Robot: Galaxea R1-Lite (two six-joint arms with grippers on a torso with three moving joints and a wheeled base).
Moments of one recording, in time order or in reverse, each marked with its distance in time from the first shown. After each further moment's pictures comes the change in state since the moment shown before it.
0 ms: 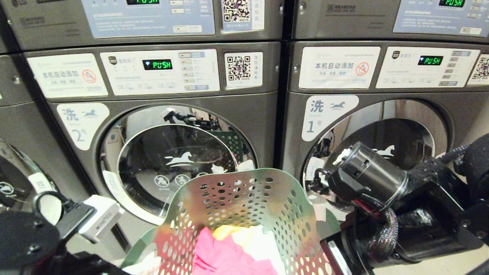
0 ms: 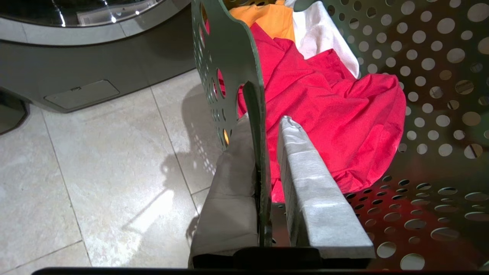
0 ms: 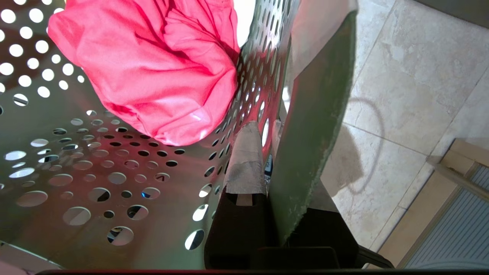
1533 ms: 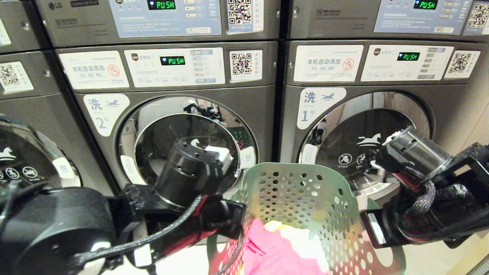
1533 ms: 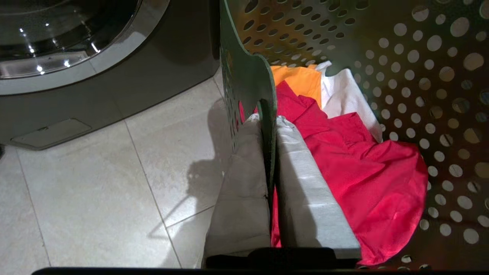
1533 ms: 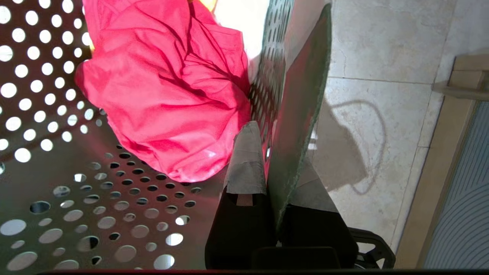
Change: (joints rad) left arm -0.009 0.553 -0.404 -0.211 -0.004 0.080; right arm -0.253 -0.093 0.086 0.000 -0.034 0.039
